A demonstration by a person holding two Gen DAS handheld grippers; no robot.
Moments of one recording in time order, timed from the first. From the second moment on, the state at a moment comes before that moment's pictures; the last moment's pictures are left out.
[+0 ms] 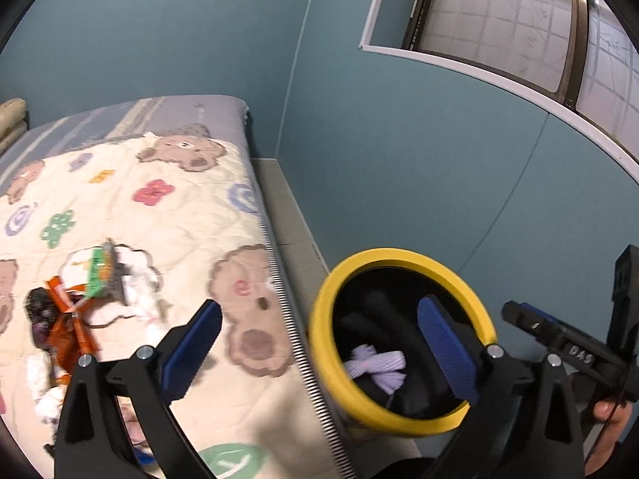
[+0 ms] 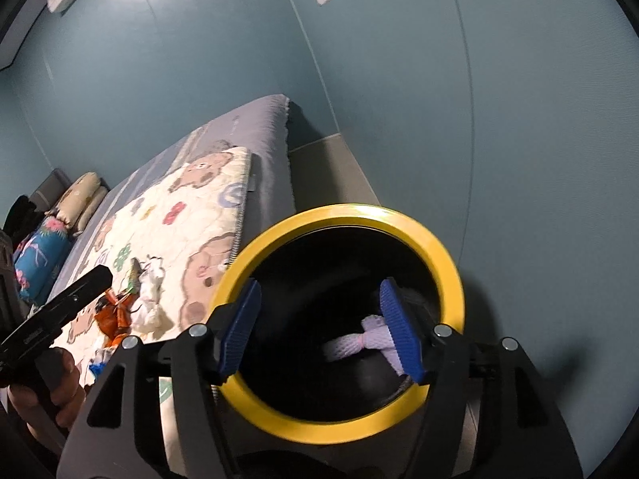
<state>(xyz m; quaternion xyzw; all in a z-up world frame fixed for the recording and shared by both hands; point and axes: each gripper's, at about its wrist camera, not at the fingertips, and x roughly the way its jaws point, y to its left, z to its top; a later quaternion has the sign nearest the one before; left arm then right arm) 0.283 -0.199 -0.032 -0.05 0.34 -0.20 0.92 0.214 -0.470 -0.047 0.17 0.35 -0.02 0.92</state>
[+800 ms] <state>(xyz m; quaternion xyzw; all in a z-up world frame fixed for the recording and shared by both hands) 0.270 -0.012 -0.018 -0.05 0.31 -0.03 0.95 0.202 -0.310 -0.003 0.10 0.34 0.13 0.92</state>
